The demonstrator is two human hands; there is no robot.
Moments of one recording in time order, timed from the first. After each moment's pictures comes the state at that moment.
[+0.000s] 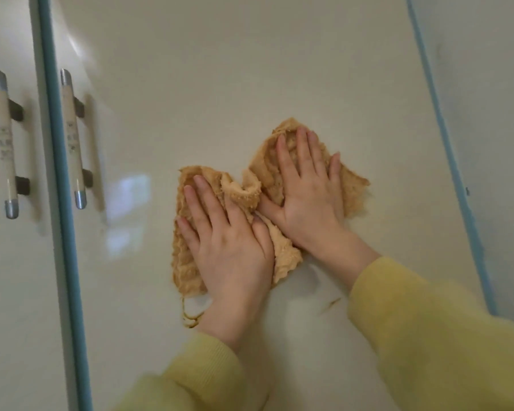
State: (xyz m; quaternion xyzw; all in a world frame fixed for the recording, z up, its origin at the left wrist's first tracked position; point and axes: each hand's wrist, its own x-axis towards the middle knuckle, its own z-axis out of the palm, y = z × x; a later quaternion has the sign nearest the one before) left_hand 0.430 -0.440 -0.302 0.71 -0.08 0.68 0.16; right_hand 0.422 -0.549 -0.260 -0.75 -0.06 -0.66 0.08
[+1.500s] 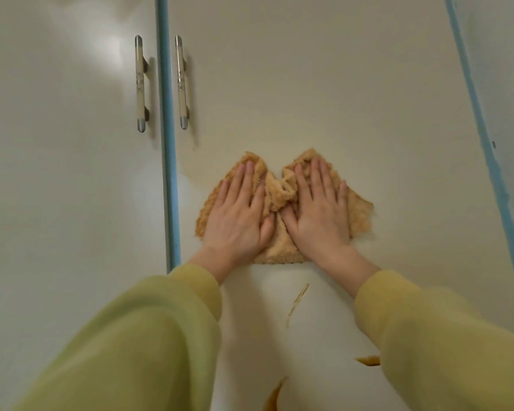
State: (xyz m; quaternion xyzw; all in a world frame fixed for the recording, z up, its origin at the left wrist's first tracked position) left_hand 0.415 -0.337 -0.365 0.76 -0.19 0.62 -0.10; right_hand 0.416 -0.482 -0.377 -0.76 -0.07 -0.64 0.10
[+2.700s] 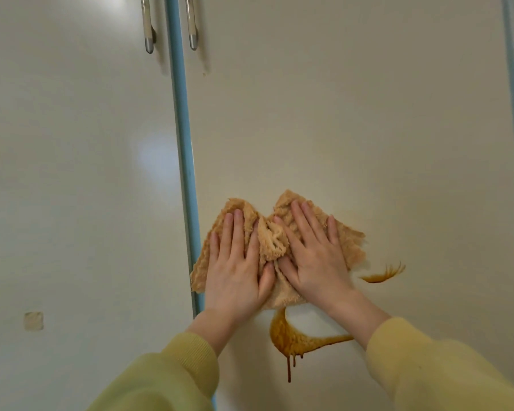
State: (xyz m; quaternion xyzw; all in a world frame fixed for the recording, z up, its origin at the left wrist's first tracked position) left_hand 0.407 -0.306 -0.544 0.79 -0.16 0.59 0.01; right_hand 0.418 -0.457 -0.539 -0.75 -0.19 -0.63 0.04
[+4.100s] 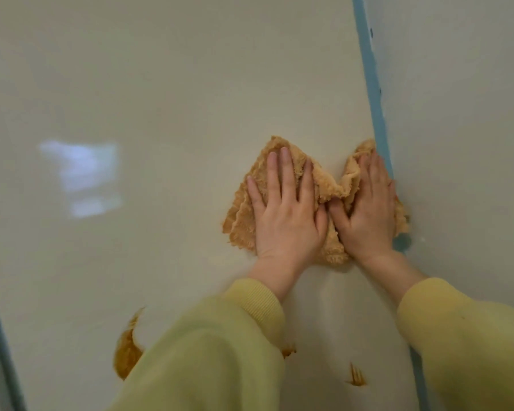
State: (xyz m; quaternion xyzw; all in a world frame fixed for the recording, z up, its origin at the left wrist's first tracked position) left_hand 0.426 -0.579 -0.524 0.75 -0.21 0.63 0.01; right_hand 0.421 -0.701 -0.545 -0.71 0.02 -0.66 0.23
